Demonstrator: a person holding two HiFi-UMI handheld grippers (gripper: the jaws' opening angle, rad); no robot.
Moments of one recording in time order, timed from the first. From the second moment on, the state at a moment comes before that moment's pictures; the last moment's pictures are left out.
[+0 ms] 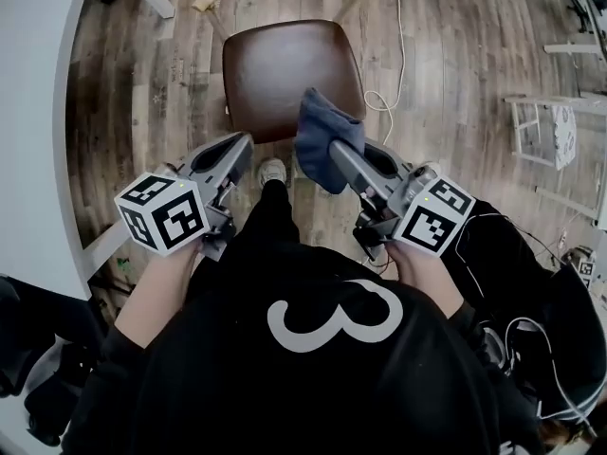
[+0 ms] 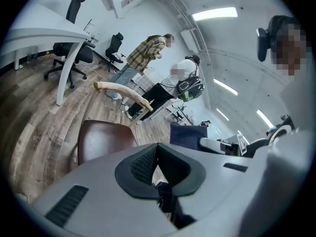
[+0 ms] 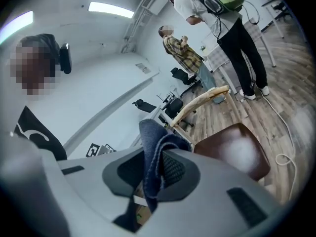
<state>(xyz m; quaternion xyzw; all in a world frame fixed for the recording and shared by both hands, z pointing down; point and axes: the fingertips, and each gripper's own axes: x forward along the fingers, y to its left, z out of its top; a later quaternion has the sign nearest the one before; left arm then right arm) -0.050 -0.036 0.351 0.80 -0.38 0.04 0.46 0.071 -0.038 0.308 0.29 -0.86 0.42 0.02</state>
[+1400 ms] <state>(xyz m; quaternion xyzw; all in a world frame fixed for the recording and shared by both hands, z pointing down) -0.145 -0.087 0.614 0.57 -0.55 0.05 0.60 -0.065 -0.214 0.523 0.17 -0.86 0.45 0.16</state>
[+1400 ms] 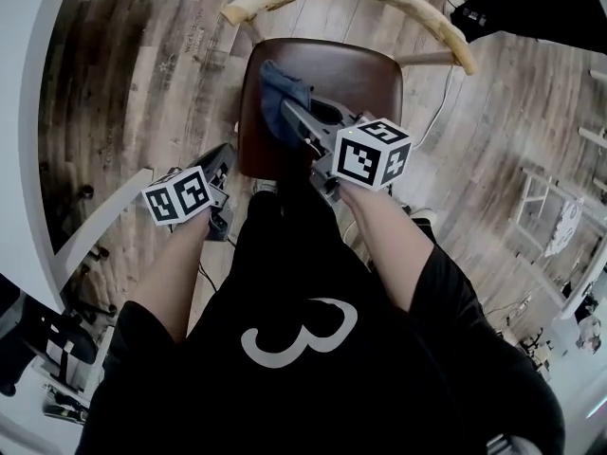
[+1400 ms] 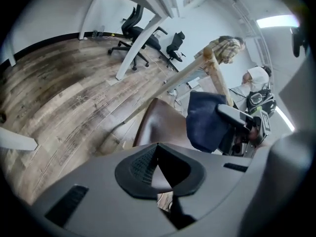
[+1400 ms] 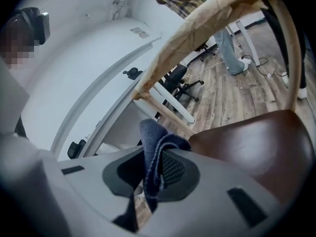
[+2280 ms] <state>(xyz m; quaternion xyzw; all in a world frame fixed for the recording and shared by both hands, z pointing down) -0.163 -0.039 0.684 0.51 -0.56 0.06 0.65 -0.120 -0.245 0.628 0.19 -0.85 0.46 0.18</state>
